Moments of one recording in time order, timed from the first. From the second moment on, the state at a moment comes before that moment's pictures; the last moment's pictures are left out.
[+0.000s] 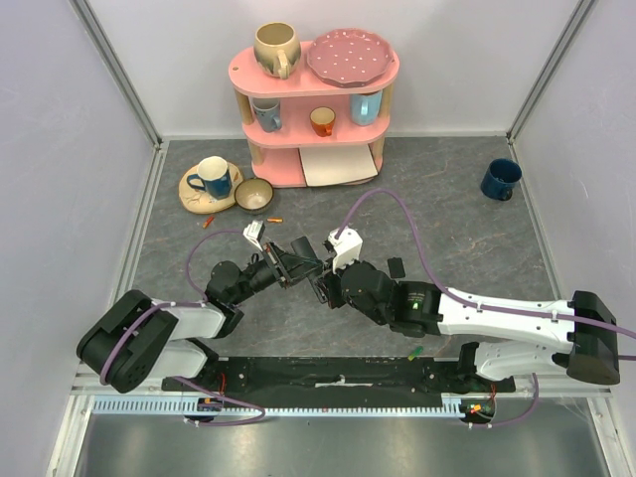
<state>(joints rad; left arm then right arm) -0.58 1.31 0.17 1.28 0.46 -1.39 1.27 1.21 0.87 -0.12 0.47 0.47</state>
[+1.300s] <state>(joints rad) -0.60 1.16 0.13 1.18 0.31 -1.27 1.28 1.32 0.99 -0.23 0.47 0.60</state>
